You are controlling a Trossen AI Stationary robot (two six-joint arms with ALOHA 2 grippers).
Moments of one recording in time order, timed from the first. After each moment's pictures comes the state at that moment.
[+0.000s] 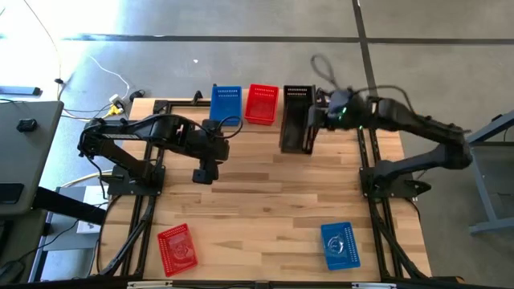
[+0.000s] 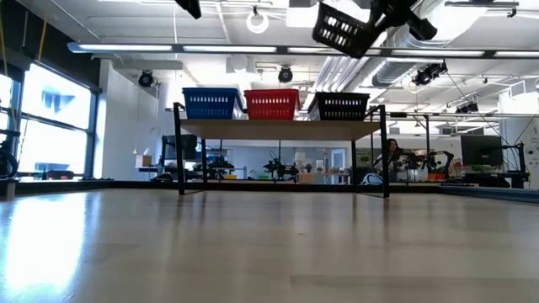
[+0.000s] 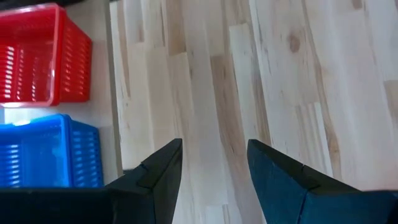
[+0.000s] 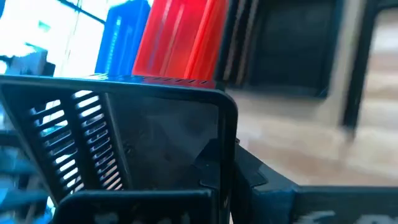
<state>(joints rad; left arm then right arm) 0.03 1.45 1.63 -1.29 -0.22 0.14 -0.28 1.16 1.33 -0.91 0.16 1.11</state>
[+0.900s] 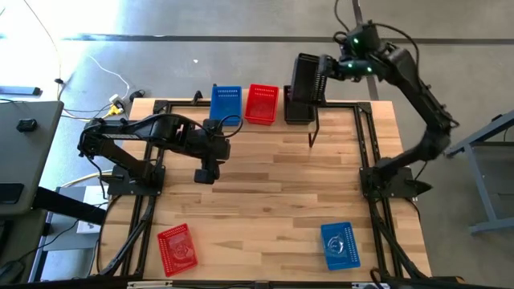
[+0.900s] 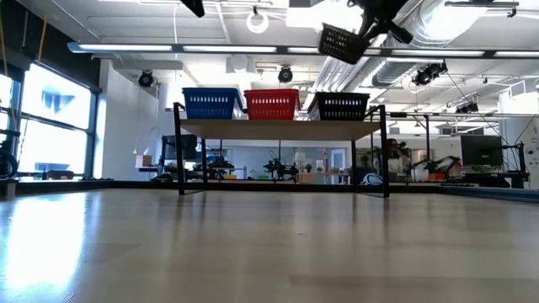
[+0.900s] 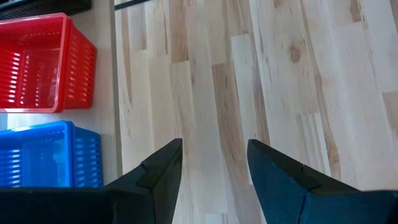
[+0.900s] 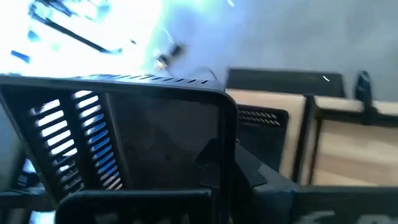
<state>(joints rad) 0.03 1.45 1.63 -1.26 -0.22 0.13 -0.84 1.44 1.81 -1.09 -0.17 0.68</state>
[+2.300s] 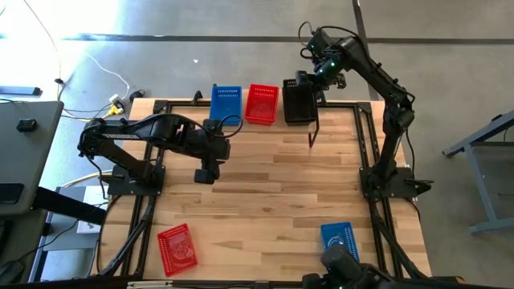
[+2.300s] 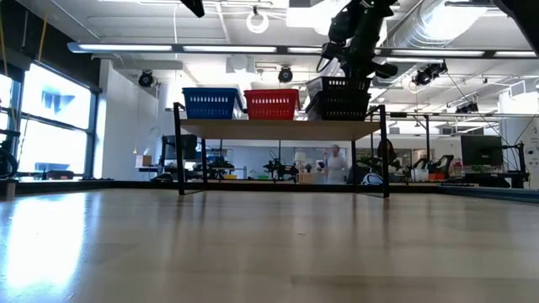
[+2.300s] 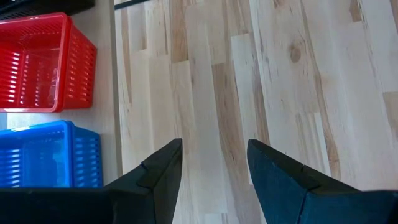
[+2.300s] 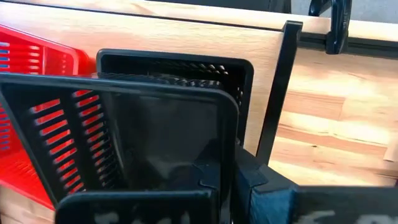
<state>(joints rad) 0.03 1.45 1.63 -1.26 -0.22 0.13 -0.83 1.86 2.06 -1.47 -0.16 0.61</state>
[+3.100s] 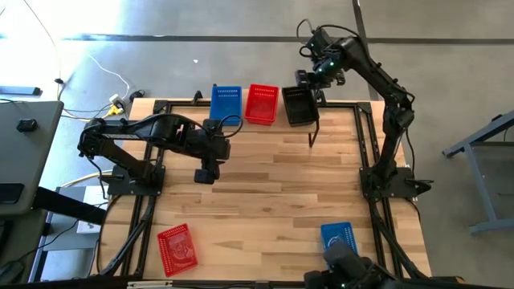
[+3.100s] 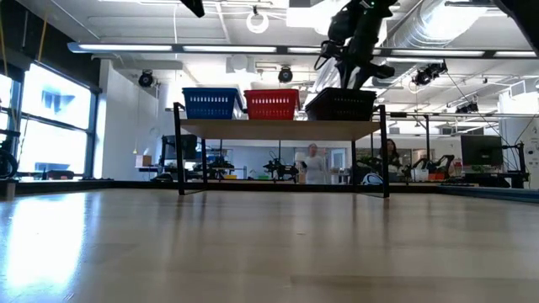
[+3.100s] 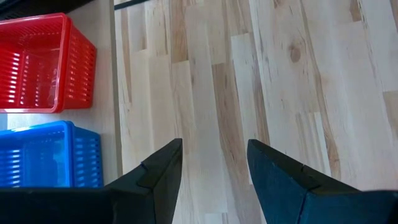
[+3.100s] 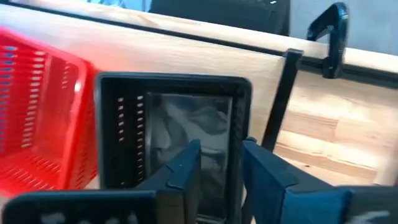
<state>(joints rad) 0.03 1.45 1.63 -1.26 -0.22 0.13 -0.84 1.86 2.06 -1.43 -0.12 0.54</state>
